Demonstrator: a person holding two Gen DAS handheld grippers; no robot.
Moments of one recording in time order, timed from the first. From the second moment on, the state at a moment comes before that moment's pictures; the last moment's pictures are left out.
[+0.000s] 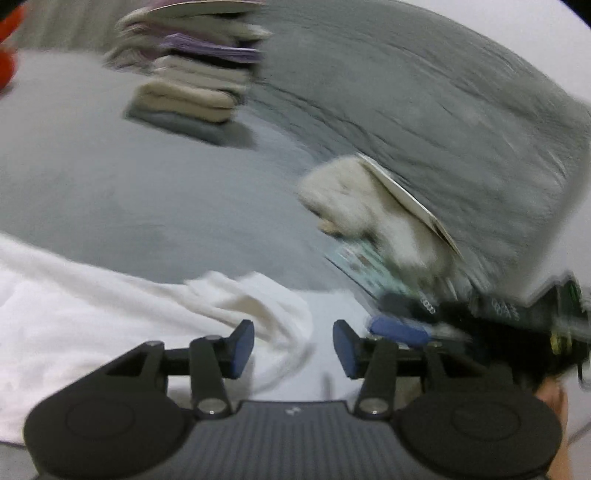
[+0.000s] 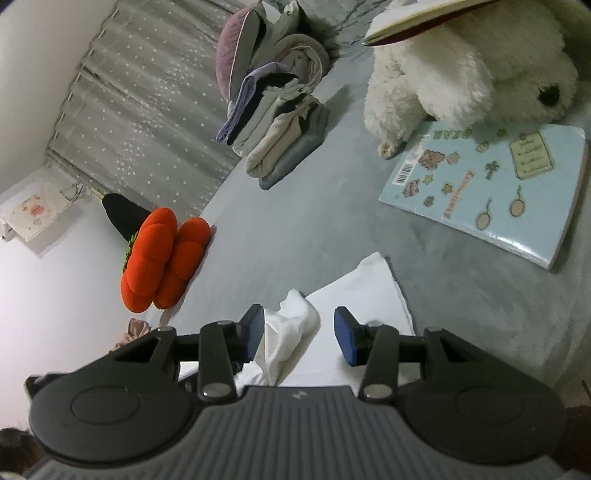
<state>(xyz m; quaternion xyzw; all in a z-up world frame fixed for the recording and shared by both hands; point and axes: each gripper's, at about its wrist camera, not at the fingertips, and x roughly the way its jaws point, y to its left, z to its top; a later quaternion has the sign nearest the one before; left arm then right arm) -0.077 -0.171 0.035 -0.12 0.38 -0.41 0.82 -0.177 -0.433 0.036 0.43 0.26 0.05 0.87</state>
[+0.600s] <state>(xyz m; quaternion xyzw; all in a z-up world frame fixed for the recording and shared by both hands) -0.077 -0.208 0.031 -0.13 0.39 -0.44 0.80 -0.179 -0.461 0.022 0.53 0.25 0.09 0.81</state>
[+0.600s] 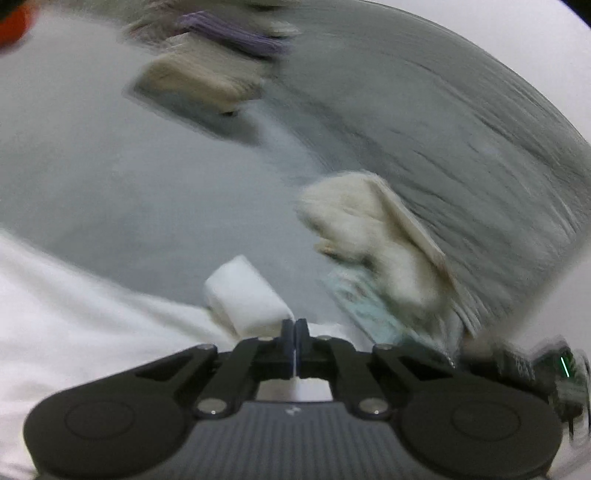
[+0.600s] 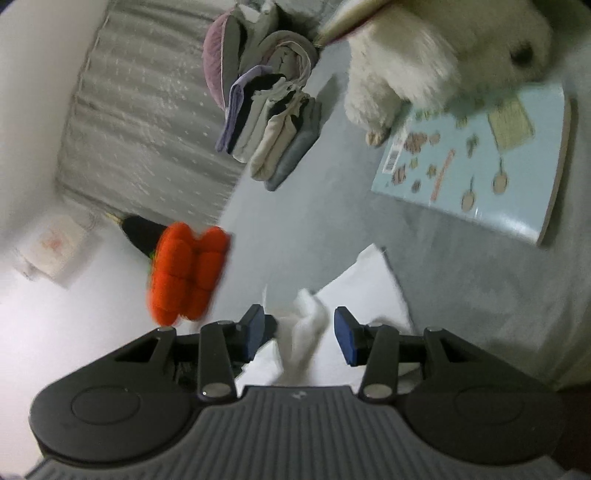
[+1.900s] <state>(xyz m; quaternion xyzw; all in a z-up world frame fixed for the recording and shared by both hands) -0.039 -0.272 0.043 0.02 0.40 -0.52 0.75 -0.215 -0.403 0.036 0.29 0.27 -0.10 0.91</state>
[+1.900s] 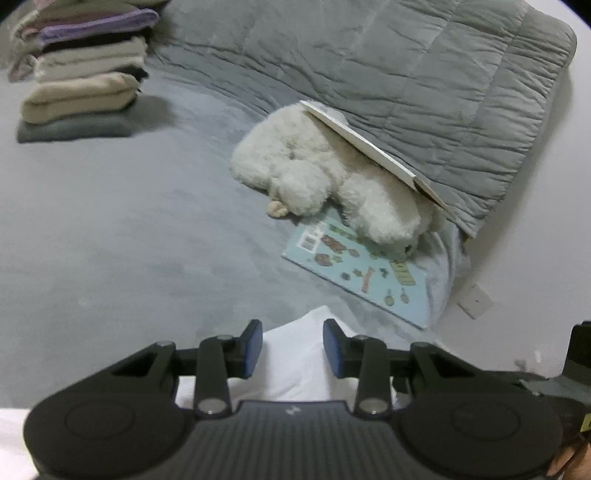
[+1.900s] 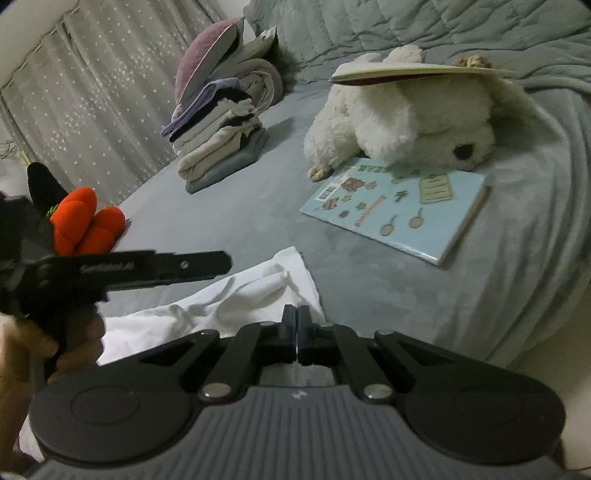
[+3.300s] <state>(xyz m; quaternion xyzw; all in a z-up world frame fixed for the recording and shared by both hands) -0.090 -0.345 0.027 0.15 0.33 -0.50 0.79 -0.224 -0.431 0.028 0.34 0.28 -0.10 0.89</state>
